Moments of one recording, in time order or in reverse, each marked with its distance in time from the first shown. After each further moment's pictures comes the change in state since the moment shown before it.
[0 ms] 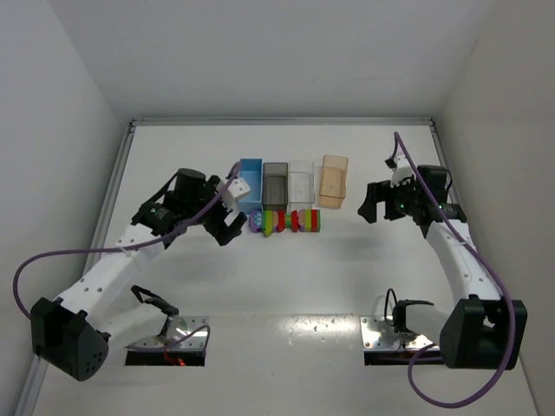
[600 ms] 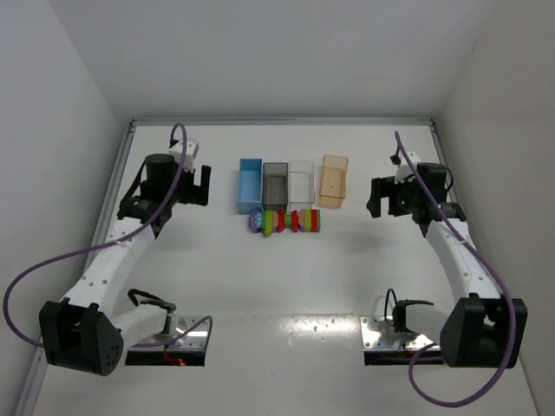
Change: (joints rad) left arm 0.230 0.036 0.008 0.217 -0.396 -0.346; right arm 0.008 0.008 0.007 0.042 0.193 0.016
